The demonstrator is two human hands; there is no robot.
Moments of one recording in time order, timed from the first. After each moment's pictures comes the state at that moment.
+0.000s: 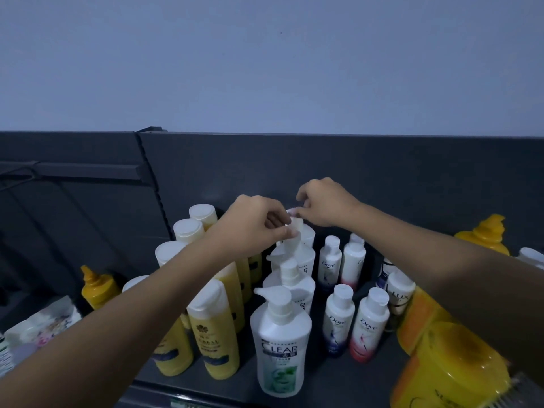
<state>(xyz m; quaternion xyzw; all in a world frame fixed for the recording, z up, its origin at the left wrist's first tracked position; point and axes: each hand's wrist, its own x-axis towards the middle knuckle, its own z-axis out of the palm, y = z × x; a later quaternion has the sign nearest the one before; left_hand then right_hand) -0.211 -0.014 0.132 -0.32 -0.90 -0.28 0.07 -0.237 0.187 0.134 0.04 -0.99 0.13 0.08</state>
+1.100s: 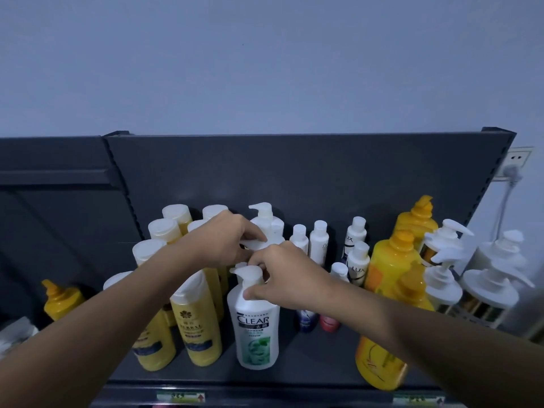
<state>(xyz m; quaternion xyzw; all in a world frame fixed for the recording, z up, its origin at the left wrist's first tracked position) -0.186 -0.027 0.124 -0.40 -0.91 -0.13 -0.02 -0.078 0.116 0.100 0.10 -0.96 0.26 0.03</state>
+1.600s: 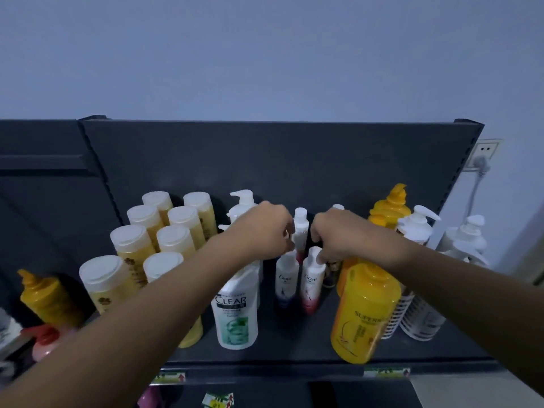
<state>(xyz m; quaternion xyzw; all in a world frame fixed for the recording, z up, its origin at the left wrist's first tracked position) -0.135 0.060 0.120 -0.41 -0.91 -0.12 0.01 -0.069 0.217 0.128 -0.05 -1.00 -0.03 -0.07</state>
